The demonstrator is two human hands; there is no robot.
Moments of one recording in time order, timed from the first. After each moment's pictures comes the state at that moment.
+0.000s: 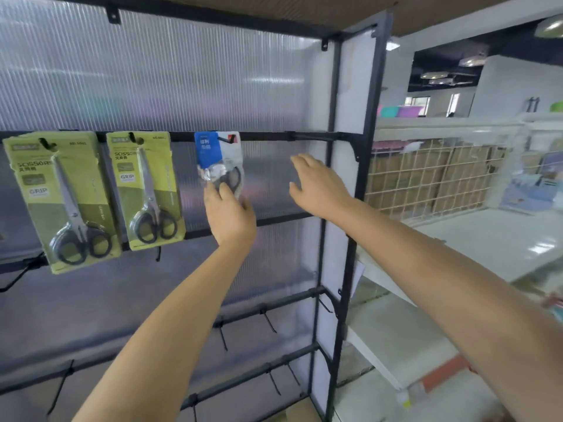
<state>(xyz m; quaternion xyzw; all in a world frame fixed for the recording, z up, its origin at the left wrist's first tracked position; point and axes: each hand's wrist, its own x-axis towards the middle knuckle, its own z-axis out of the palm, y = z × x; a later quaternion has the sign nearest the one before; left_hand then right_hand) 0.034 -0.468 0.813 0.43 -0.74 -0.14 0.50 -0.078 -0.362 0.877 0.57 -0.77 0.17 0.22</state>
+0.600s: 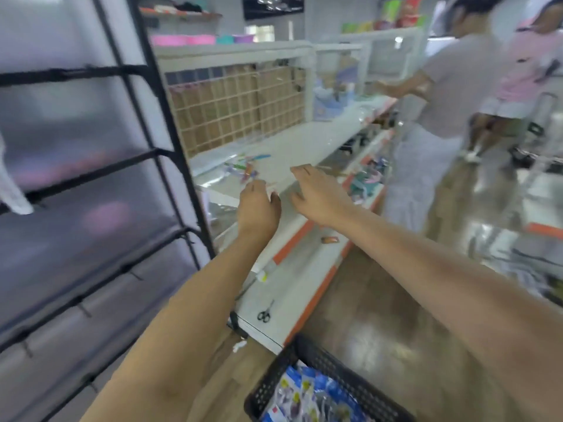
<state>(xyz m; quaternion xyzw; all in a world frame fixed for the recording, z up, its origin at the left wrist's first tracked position) -0.059 -0.119 0.740 0.15 -0.90 -0.30 0.27 -0.106 0.001 0.766 0.33 -0.92 0.14 0.16</state>
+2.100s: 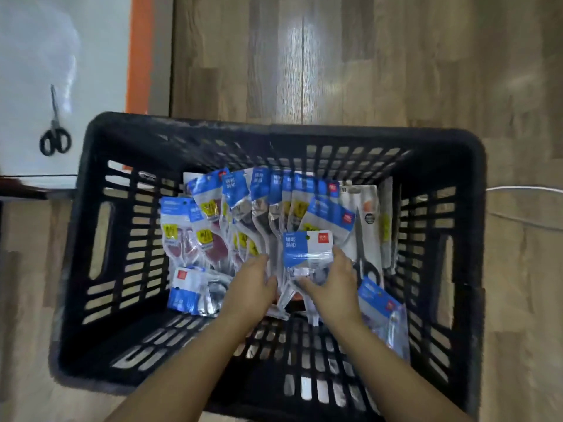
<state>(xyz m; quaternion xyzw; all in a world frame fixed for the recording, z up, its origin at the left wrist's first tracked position) -0.021 -0.013 -0.077 0.01 -0.90 -0.21 -0.39 0.038 0.114 -0.116 -0.37 -0.77 0.47 -0.22</state>
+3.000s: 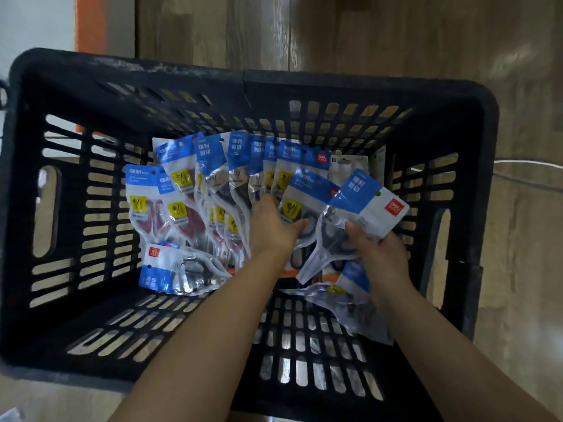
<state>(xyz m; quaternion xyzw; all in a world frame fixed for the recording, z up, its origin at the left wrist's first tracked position) -0.037 0.058 -0.129 0.12 -0.89 -0.32 -0.29 0.040 0.185 -0.103 -0.51 -0.57 0.64 -0.08</state>
